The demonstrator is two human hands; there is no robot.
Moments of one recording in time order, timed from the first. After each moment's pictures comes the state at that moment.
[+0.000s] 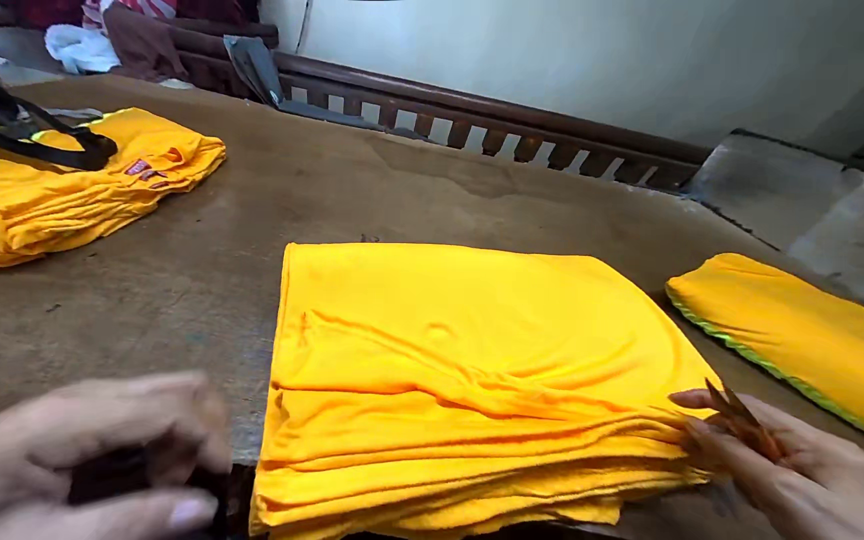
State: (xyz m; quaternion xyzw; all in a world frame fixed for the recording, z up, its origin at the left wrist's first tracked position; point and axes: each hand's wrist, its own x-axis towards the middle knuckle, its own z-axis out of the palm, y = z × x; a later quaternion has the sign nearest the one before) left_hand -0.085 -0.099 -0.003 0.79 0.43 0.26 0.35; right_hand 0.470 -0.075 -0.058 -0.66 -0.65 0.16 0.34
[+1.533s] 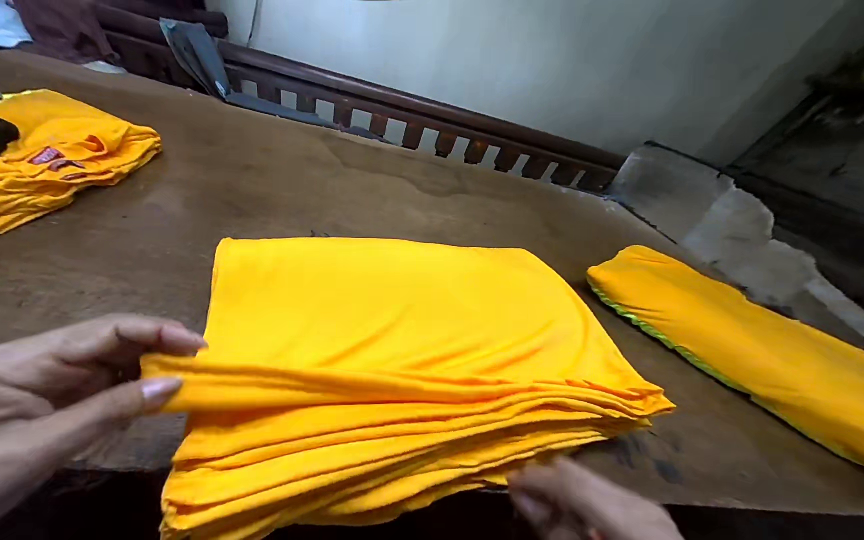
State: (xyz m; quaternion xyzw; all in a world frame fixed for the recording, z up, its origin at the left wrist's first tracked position) left_hand -0.048 -0.070 -0.037 0.67 0.45 0.48 0.34; right_hand 0.378 -0.142 -0.083 -0.48 -0.80 0.12 0.34
